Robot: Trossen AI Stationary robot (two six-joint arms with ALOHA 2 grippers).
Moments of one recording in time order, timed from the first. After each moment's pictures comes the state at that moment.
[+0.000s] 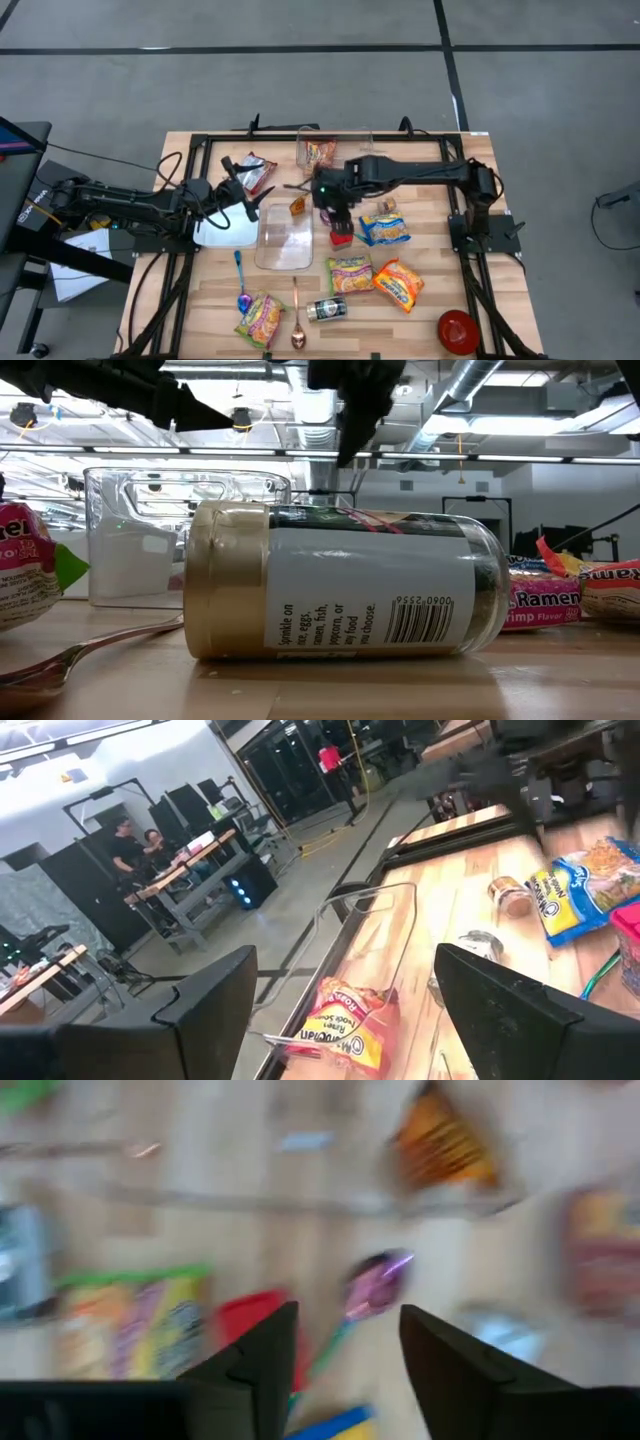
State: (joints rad) left arm -0.02 0.76 0.38 0.33 -0.59 0.47; right arm -0.02 1.92 1.83 -1.12 -0.05 -0.08
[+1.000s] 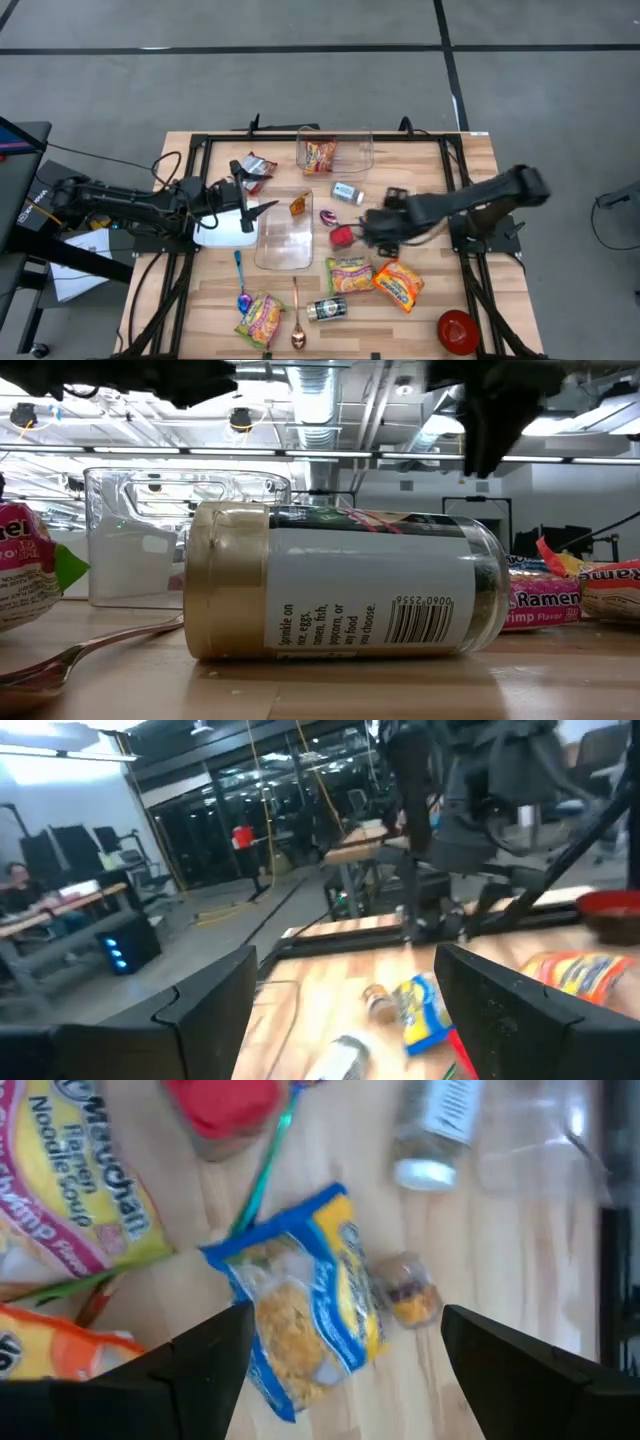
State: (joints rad) left arm -0.04 0.78 0.40 0.47 -0.28 0.26; right arm 0.26 1.51 1.26 -1.19 0.43 0.41
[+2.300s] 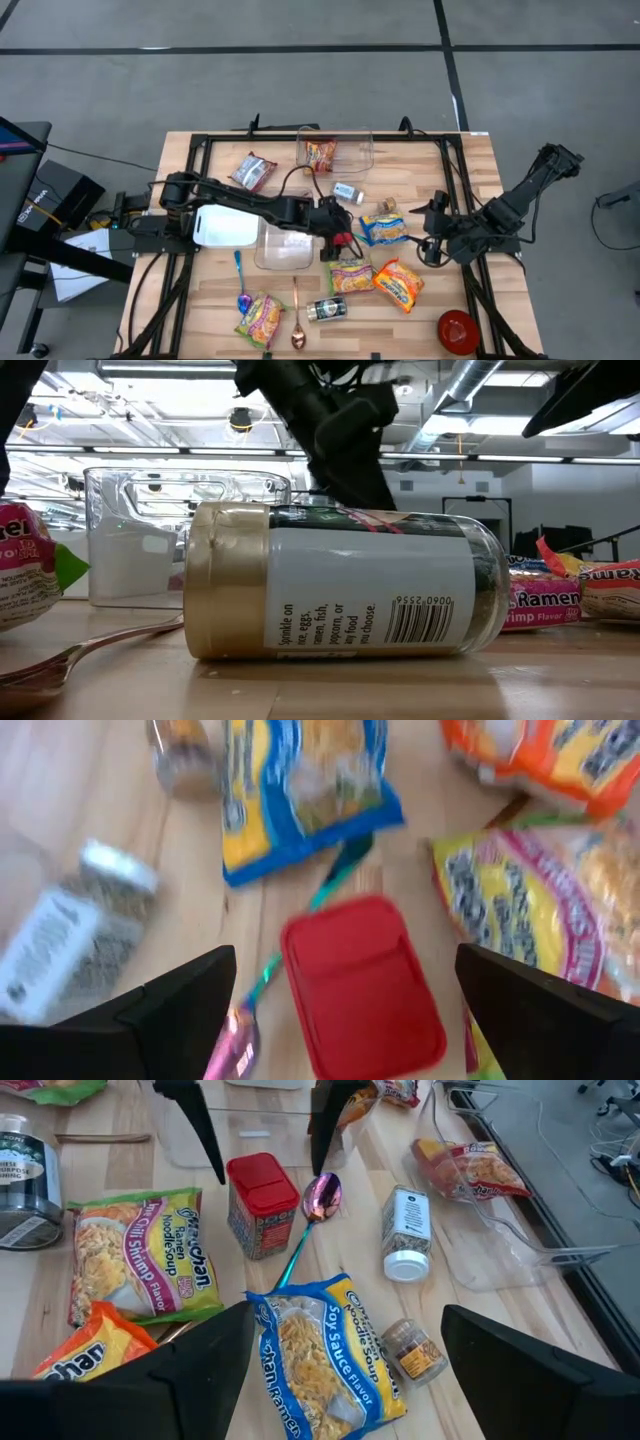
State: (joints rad) left arm -0.09 1.95 1.41 -0.35 -0.16 -0.04; right arm 0.68 0.86 0.77 -0.90 0.79 0.55
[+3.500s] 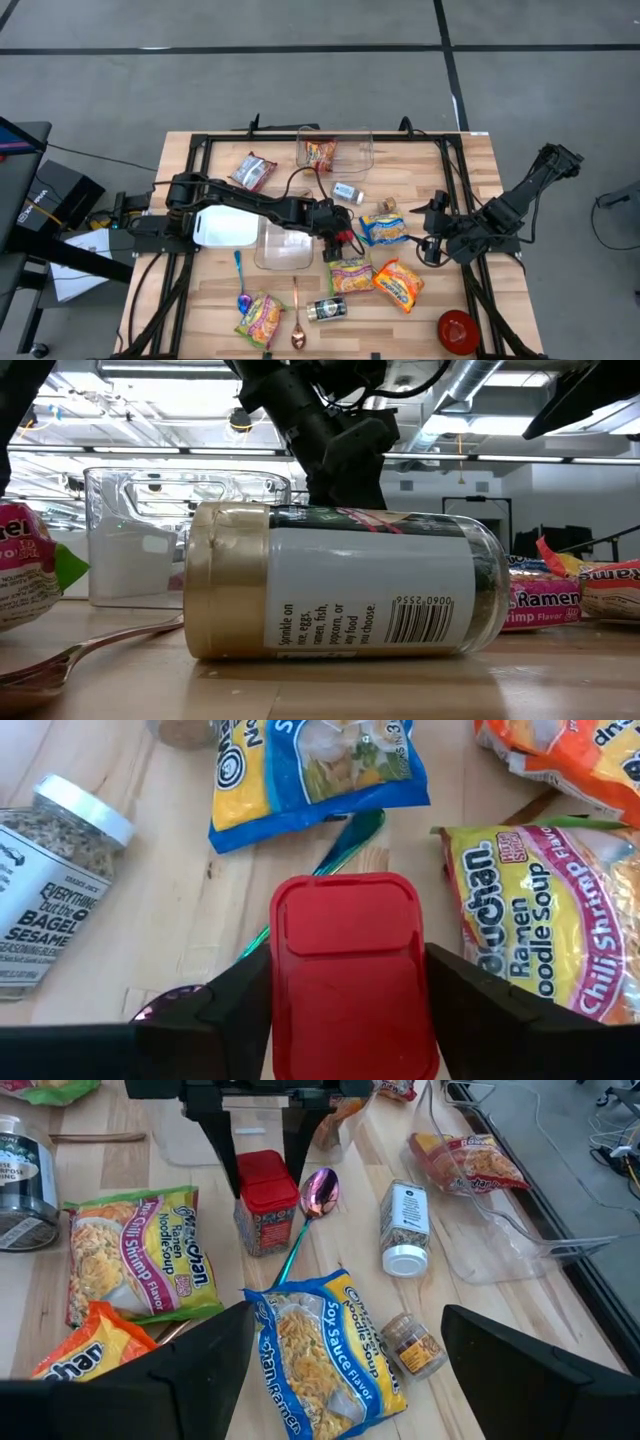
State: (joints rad) left arm -0.07 1.99 1.41 -0.33 -0.13 -0.16; right arm 0.68 0.86 0.77 -0.91 0.78 0.57
